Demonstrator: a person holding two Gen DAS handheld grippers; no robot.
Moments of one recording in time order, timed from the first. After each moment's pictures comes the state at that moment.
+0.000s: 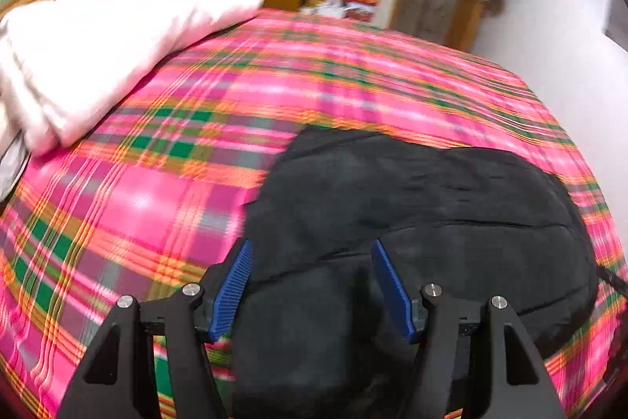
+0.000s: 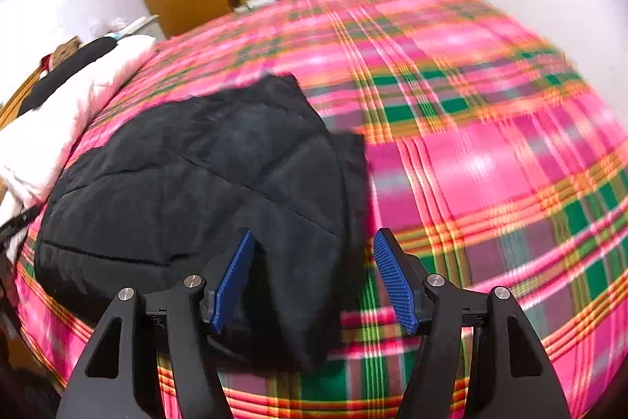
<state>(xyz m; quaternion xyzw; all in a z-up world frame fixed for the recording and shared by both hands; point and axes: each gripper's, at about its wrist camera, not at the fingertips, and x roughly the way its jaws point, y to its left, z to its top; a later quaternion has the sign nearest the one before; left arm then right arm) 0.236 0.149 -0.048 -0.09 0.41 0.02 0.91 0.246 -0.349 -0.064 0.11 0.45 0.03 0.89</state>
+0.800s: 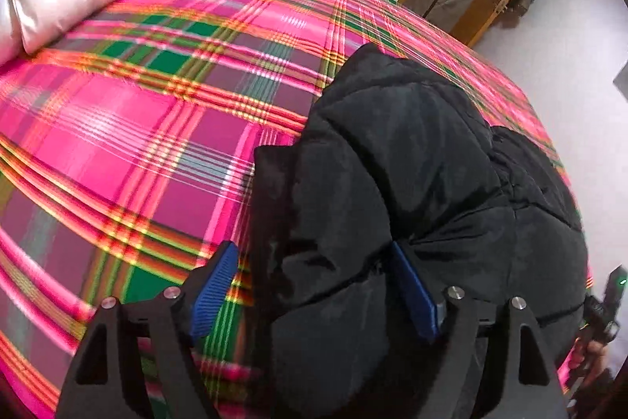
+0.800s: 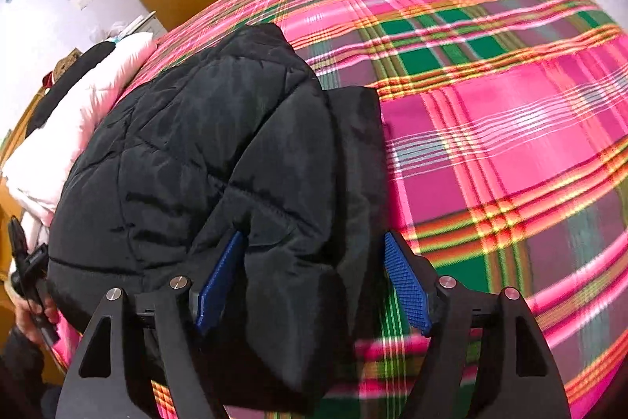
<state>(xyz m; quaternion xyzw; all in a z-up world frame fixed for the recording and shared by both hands) 0.268 0.186 -0.129 -0.21 0.46 -0.03 0.86 0.284 -0.353 -0.116 0.17 0.48 0.07 0.86</state>
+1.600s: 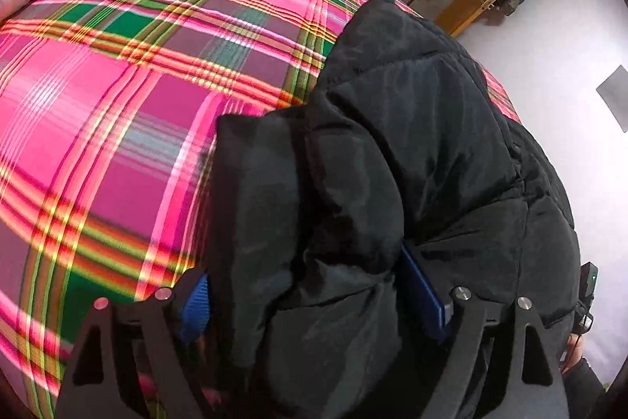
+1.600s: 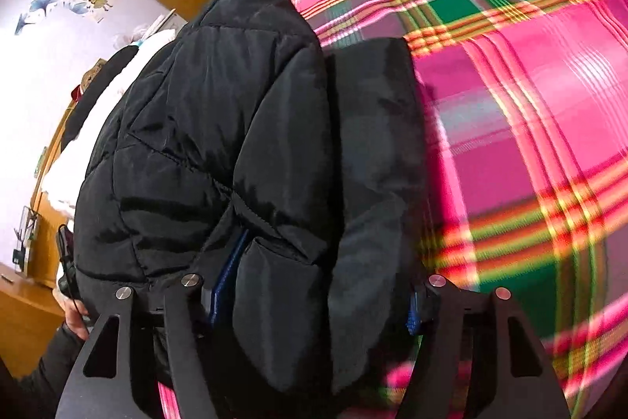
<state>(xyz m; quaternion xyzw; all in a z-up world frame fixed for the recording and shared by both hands) 0.287 0.176 -0.147 -0.24 0.47 -0.08 0.84 0.306 -0.355 -0.142 0.23 0.50 0.14 0.82</state>
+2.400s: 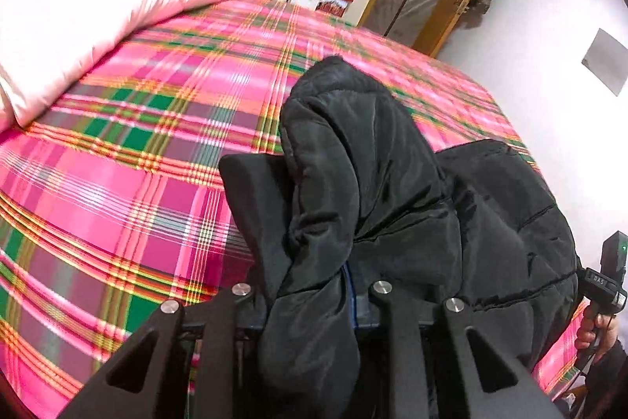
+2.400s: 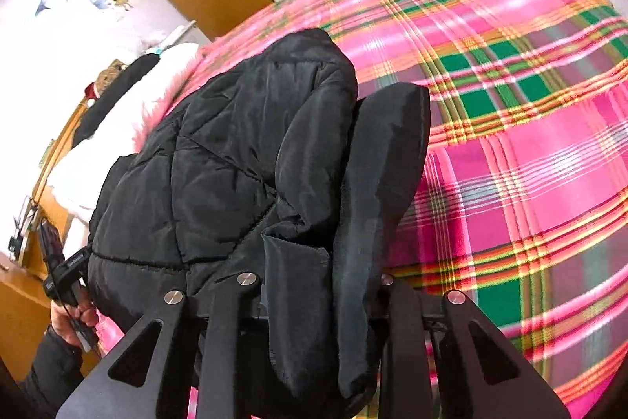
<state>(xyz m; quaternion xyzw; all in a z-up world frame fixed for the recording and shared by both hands) 0.250 0.148 -0.032 -0.16 0.41 -0.07 0.90 0.263 -0.334 -0.039 0.19 0.46 0.14 0.86</state>
